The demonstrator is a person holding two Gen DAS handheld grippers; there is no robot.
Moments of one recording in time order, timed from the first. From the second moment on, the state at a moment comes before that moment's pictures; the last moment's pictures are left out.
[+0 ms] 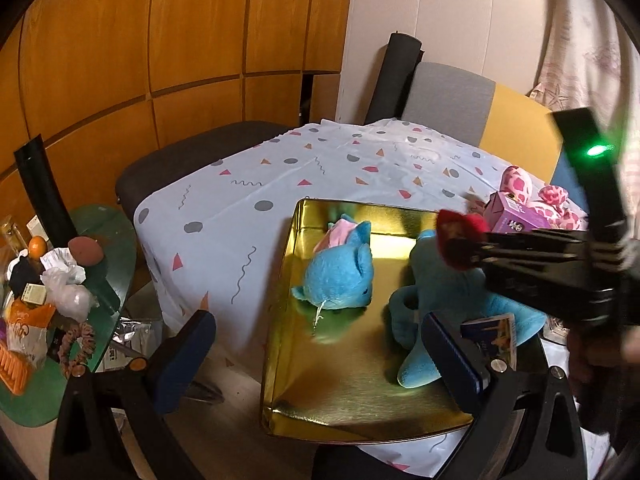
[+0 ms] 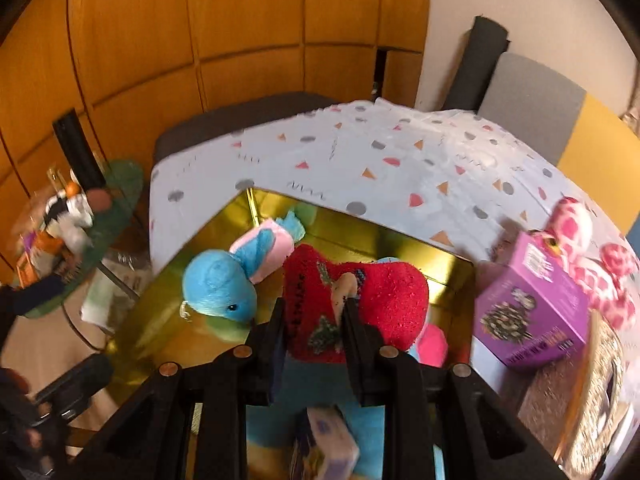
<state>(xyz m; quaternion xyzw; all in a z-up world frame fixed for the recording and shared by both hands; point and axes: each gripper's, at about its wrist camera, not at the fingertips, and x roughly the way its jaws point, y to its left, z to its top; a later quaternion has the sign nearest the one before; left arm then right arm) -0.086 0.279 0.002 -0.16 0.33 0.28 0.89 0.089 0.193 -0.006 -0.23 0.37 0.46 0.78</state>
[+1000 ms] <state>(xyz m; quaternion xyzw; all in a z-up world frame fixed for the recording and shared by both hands) -0.086 0.273 0.009 -0.16 0.32 0.26 0.90 0.086 0.115 0.034 -0.27 0.28 0.42 0.82</state>
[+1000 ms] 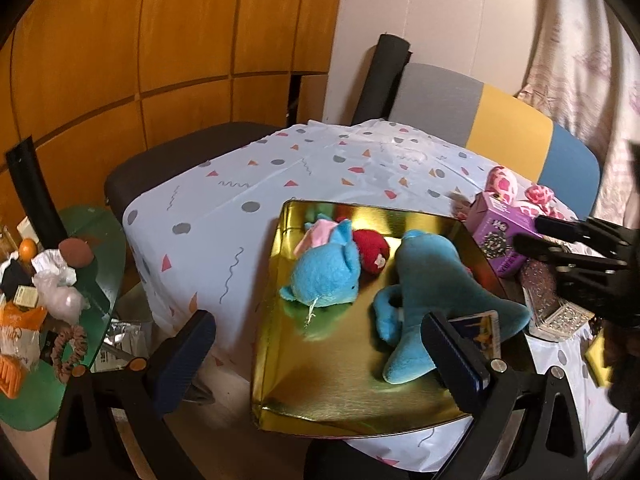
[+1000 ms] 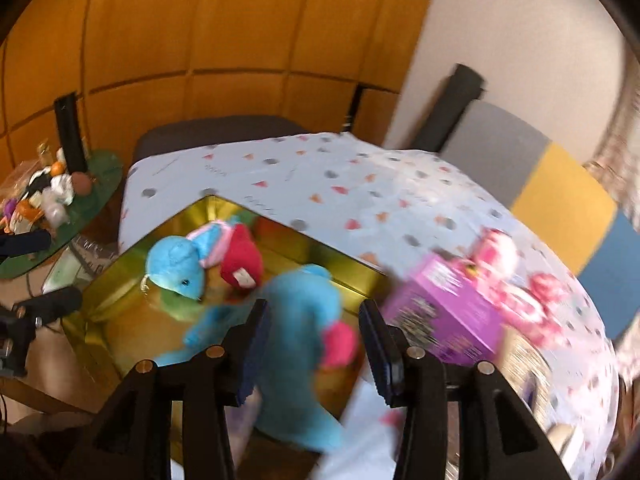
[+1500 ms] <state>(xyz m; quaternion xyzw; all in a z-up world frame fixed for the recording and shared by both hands) -0.054 0.216 0.022 -0.11 0.33 0.17 0.92 0.154 -0.127 0.085 0.02 0.35 0.23 0.91</state>
